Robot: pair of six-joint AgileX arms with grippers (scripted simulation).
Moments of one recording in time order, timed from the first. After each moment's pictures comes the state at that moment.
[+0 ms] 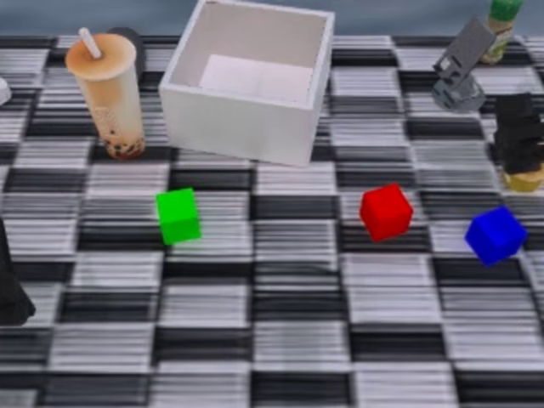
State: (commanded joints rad) left arm 0.00 0.00 0.00 0.00 0.00 0.00; right arm 0.25 1.30 1.11 -0.73 0.00 0.06
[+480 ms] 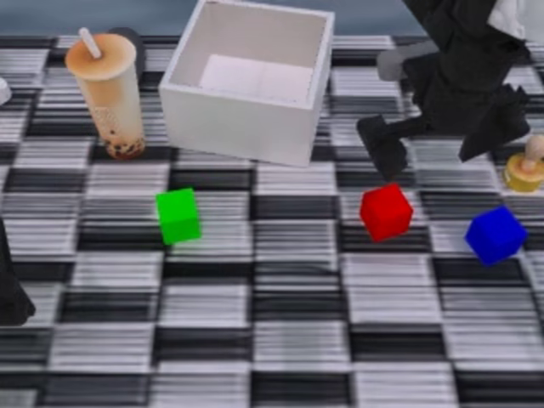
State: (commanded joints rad) left arm 0.00 0.00 0.00 0.00 0.00 0.00; right arm 0.40 2.05 1.74 -1.14 0.00 0.09
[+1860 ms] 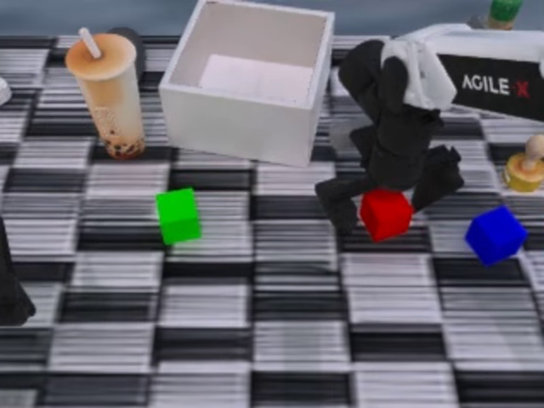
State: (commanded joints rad) left arm 0.00 0.00 0.00 0.00 0.00 0.00; right arm 0.45 2.37 1.75 -0.96 0.00 0.11
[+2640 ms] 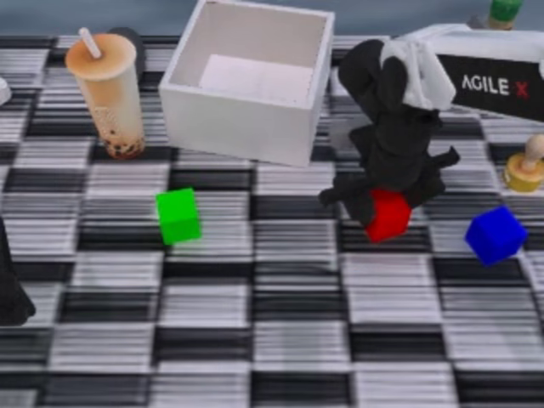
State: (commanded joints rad) left arm 0.00 0.00 0.00 0.00 0.00 0.00; right arm 0.45 2.37 1.75 -0.96 0.00 0.11
